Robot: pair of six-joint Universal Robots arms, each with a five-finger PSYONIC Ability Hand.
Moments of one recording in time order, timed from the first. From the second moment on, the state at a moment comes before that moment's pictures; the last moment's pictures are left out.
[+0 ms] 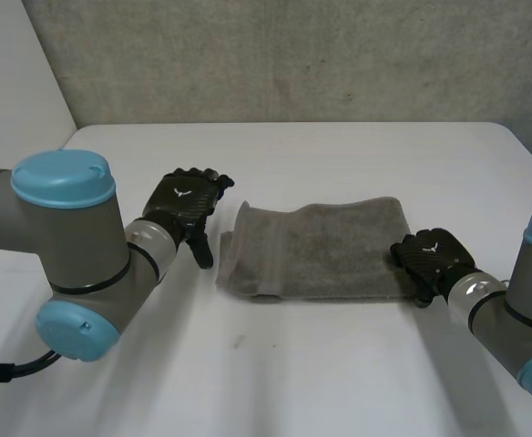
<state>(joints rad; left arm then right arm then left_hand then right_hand) 4.20 -2.07 -1.41 3.23 -1.55 3.32 1.78 -1.07 1.74 -0.24 1.33 2.58 0.17 0.17 0.17 0.17 0.03 0.77 0.77 0.77 0.77 0.60</state>
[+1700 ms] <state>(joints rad) 3.97 -2.46 -0.87 3.00 -1.70 3.03 1.94 -1.11 1.42 0.01 1.34 2.99 0.17 0.17 0.16 0.17 0.03 0.24 0.25 0.24 0.26 0.06</state>
